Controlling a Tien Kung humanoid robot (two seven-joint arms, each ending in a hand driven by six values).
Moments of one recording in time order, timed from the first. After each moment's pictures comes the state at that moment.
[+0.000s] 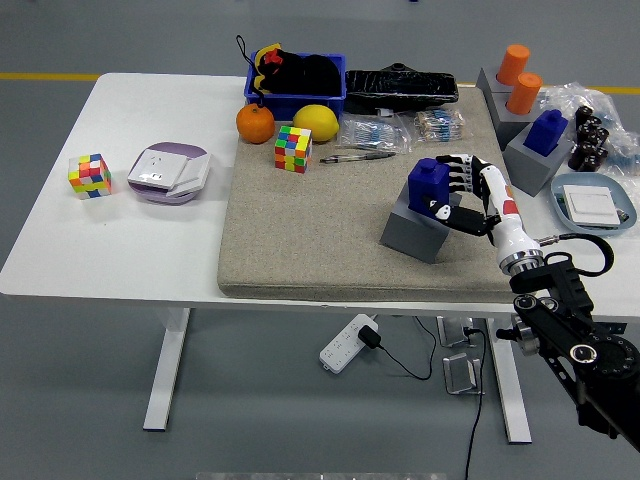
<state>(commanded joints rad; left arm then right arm) -0.09 0.20 -0.46 -0.25 0.47 -0.02 0.14 0.49 -0.10 0.89 0.85 -1.11 -0.37 0.40</state>
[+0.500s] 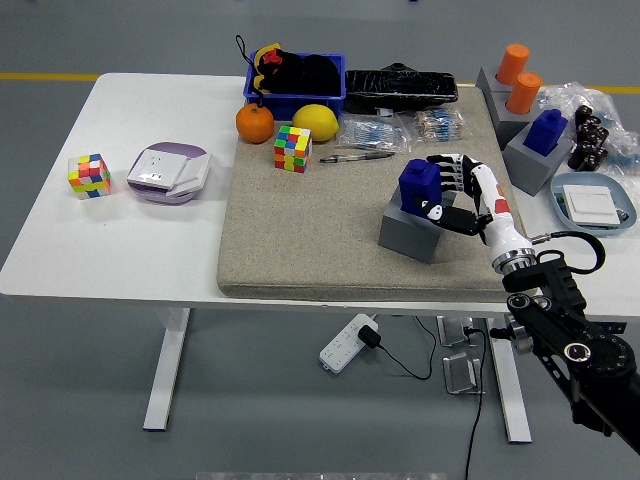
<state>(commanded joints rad) -0.10 0.20 -0.47 -0.25 0.47 -0.02 0.14 0.51 -0.09 0.87 0.86 -1.10 -0.38 0.41</state>
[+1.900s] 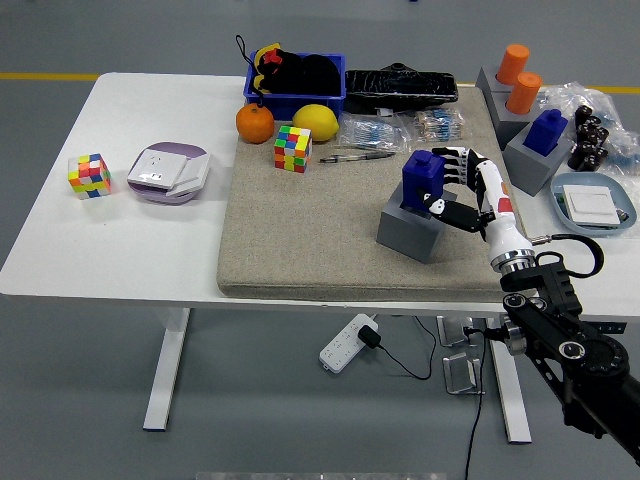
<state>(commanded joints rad) -0.09 0.19 -0.48 -0.25 0.47 -0.02 0.14 0.51 -0.06 0.88 0.83 -1.04 -0.41 0.52</state>
